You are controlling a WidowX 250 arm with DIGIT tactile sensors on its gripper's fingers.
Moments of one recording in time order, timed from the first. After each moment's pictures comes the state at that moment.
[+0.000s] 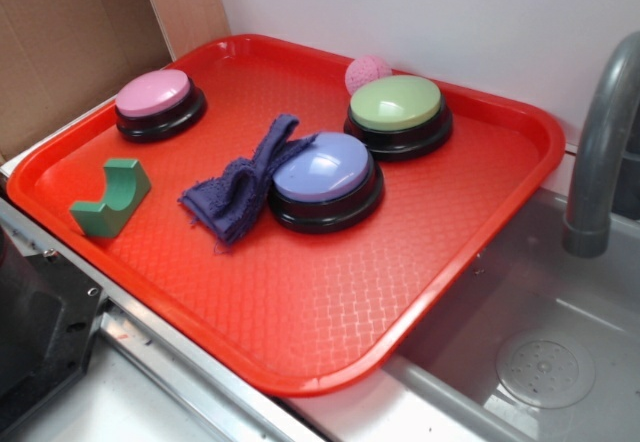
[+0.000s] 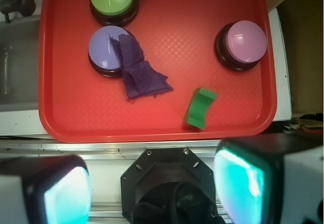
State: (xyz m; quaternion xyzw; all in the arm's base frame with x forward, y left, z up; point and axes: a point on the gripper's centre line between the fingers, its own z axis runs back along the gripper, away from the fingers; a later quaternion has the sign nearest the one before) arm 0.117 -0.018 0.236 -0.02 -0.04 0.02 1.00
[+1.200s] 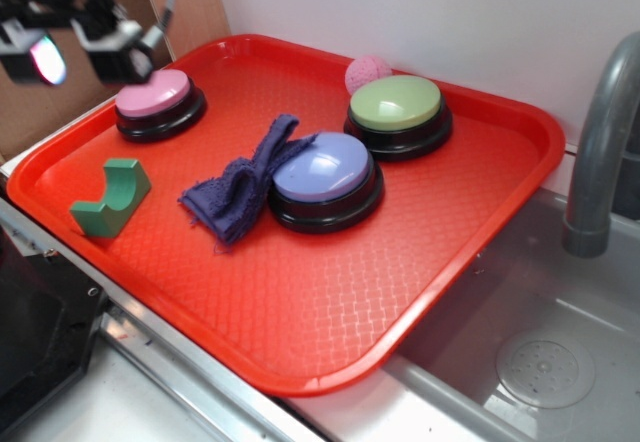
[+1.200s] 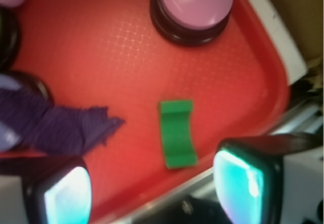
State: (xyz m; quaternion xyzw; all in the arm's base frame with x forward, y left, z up) arm 0.162 0.050 0.107 0.00 -0.01 0.28 0.96
